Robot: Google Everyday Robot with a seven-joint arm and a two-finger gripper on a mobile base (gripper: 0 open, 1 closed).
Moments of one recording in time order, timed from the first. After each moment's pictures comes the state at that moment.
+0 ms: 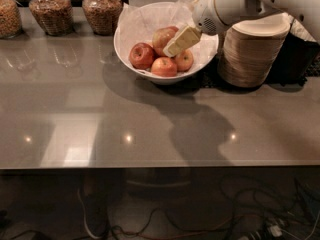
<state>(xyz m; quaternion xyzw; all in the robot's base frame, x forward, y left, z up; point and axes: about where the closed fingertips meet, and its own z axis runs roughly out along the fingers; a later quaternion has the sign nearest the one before) 0.691 -0.072 0.966 -0.52 0.72 0.06 0.45</state>
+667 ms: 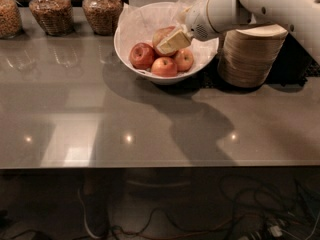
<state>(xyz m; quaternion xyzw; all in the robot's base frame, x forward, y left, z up) 0.696 -0.049 0.955 -0.51 0.71 0.09 0.48</state>
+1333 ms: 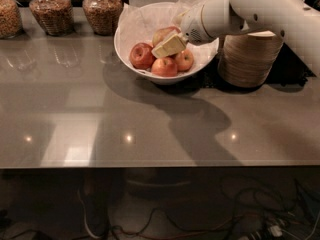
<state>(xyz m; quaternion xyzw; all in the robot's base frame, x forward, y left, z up) 0.703 -0.037 0.941 -0.50 0.71 0.11 0.48</state>
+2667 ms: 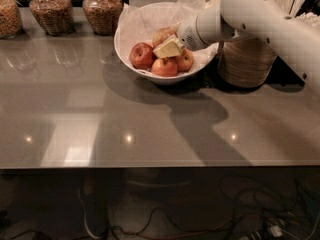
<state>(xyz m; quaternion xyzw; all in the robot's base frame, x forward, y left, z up) 0.726 -0.036 0.909 -0.48 0.74 0.12 0.47</state>
